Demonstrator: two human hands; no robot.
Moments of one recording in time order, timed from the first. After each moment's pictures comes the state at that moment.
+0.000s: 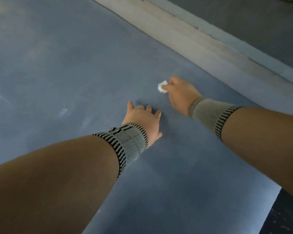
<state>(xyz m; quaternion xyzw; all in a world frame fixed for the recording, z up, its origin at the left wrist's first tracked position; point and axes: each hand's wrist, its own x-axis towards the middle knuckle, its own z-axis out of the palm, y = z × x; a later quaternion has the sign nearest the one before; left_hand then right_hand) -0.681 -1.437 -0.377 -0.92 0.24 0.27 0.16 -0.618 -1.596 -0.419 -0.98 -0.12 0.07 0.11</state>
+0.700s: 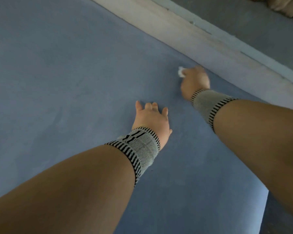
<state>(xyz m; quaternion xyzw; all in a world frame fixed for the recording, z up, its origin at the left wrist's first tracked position) -0.684 -1.417 -0.389 -0.92 0.31 0.23 0.10 -0.612 -1.590 -0.412 -0.98 0.18 0.04 0.06</state>
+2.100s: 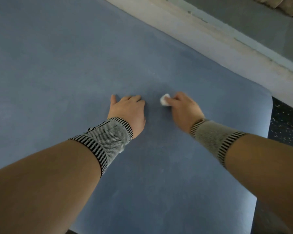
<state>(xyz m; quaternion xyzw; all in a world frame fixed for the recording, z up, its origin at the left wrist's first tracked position) -0.687 -1.320 -0.400 -0.94 0.28 0.16 -0.05 -0.738 -1.516 -0.423 -1.00 0.02 0.02 0.07</state>
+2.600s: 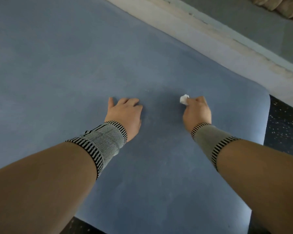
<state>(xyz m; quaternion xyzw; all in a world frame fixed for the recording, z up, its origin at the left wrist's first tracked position) -0.699 -1.294 -0.405 -0.94 0.31 0.16 -0.04 -0.761 -1.511 -0.422 -0.96 0.24 -0.06 0.11</state>
